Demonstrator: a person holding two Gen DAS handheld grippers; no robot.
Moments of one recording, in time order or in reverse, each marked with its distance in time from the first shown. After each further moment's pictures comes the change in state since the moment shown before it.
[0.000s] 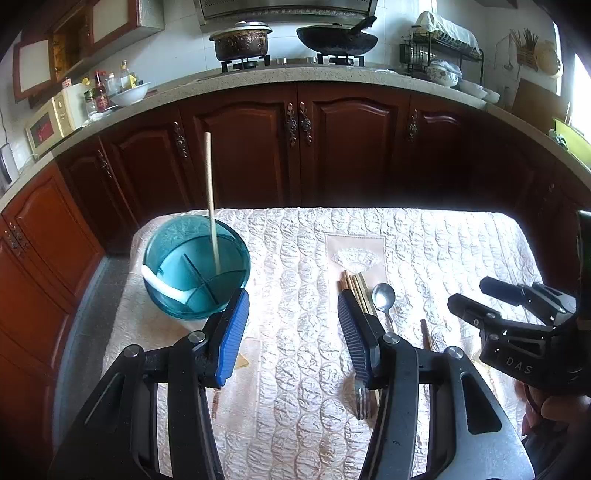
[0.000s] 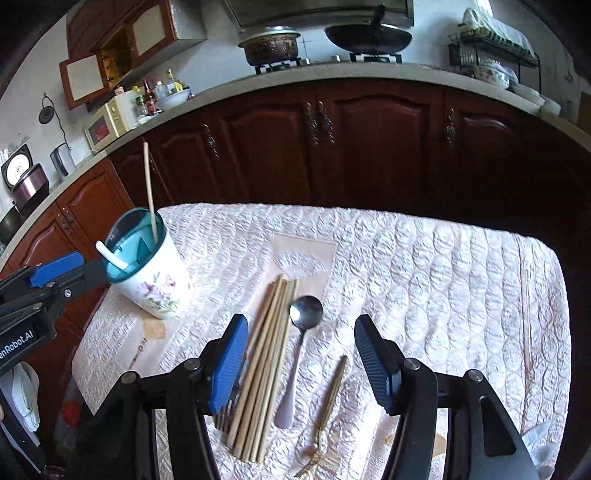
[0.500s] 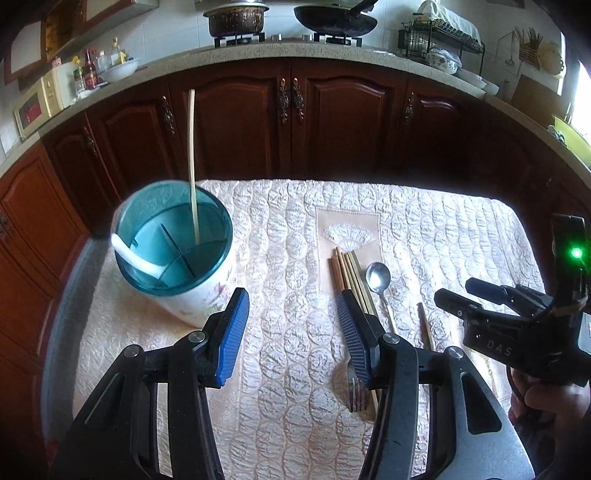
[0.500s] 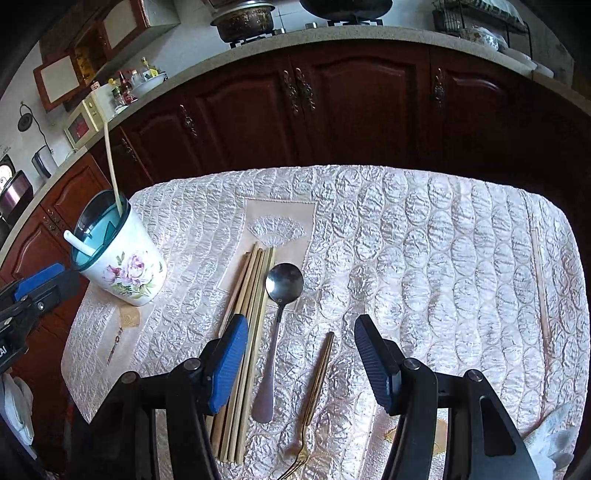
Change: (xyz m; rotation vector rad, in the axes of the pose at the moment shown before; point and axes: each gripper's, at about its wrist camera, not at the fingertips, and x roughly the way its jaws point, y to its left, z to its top) left arm 0.027 0.003 -0.017 -0.025 0.078 -0.056; right arm 0.042 -0.022 -0.015 0.067 0.093 -0.016
